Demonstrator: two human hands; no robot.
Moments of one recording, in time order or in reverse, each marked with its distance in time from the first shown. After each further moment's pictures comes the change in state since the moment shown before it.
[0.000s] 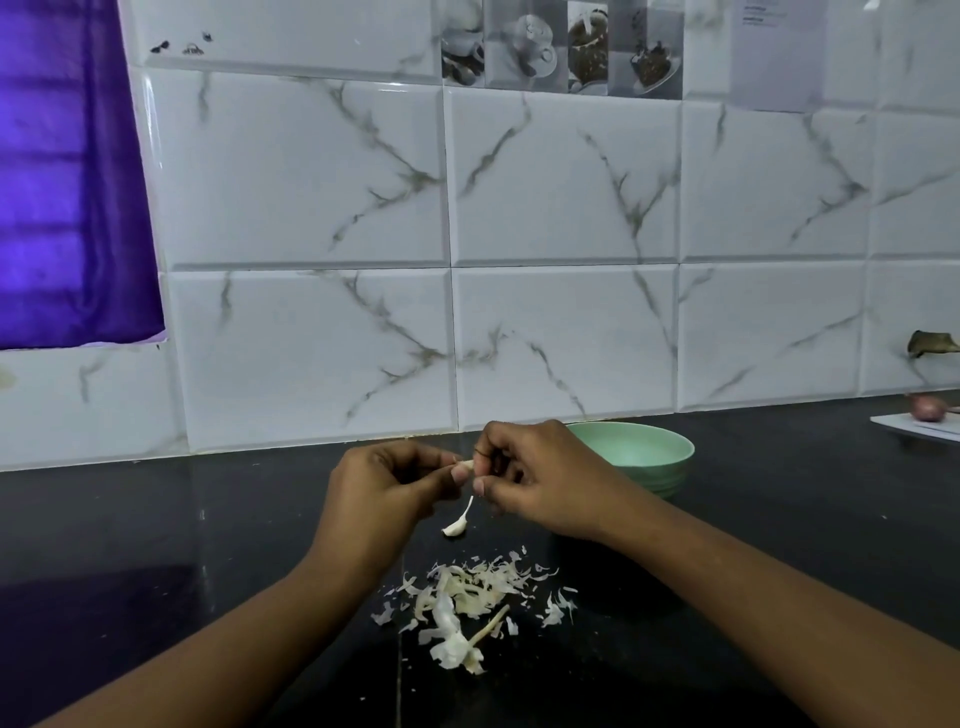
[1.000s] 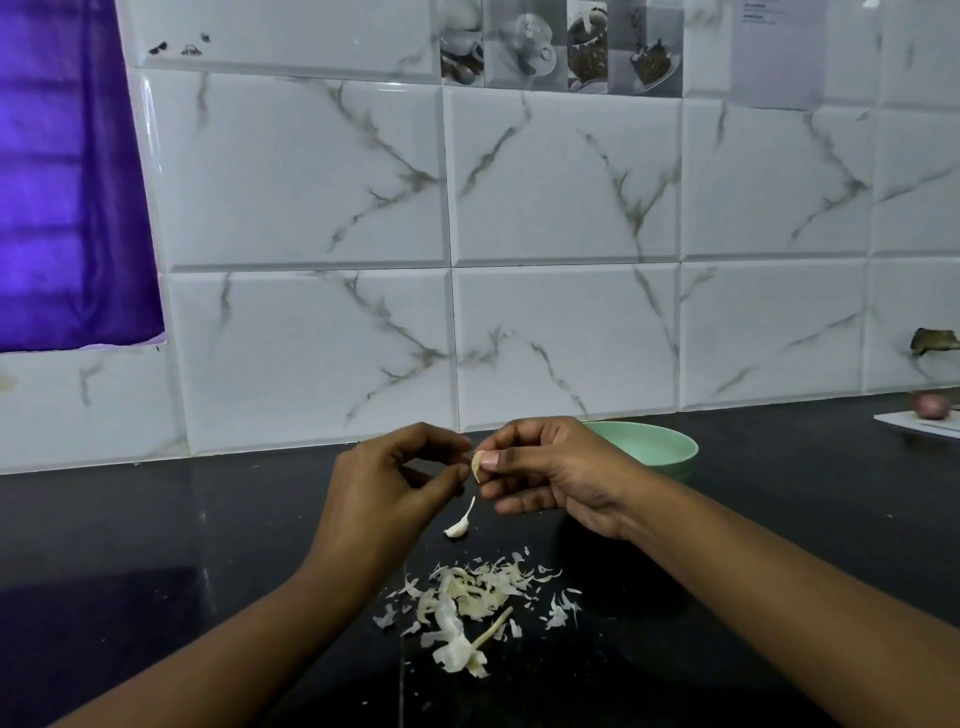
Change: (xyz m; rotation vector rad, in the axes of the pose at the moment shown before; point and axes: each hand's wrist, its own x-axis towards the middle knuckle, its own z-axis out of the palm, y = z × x) left_hand -0.003 0.006 -0.002 0.188 0.033 0.234; right_hand 0.000 0.002 -0.005 0.979 -0.049 0.428
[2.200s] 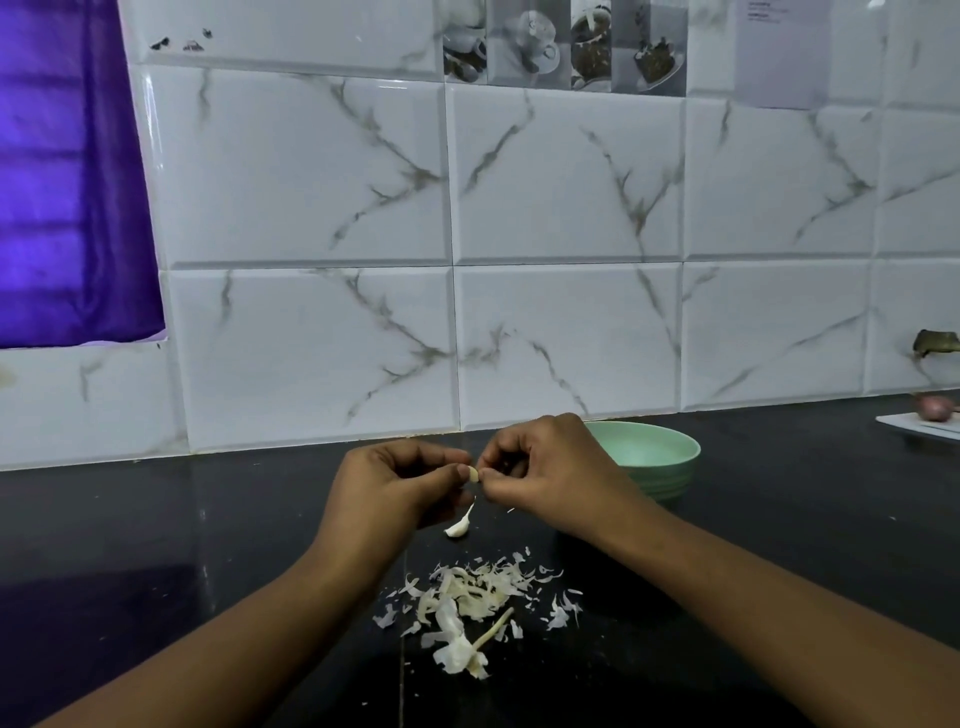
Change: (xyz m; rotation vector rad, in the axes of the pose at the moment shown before) left_hand 0.002 0.003 0.006 -0.471 -0.045 -0.384; right_hand -0.003 0.003 0.010 -0.944 0.214 -0.450
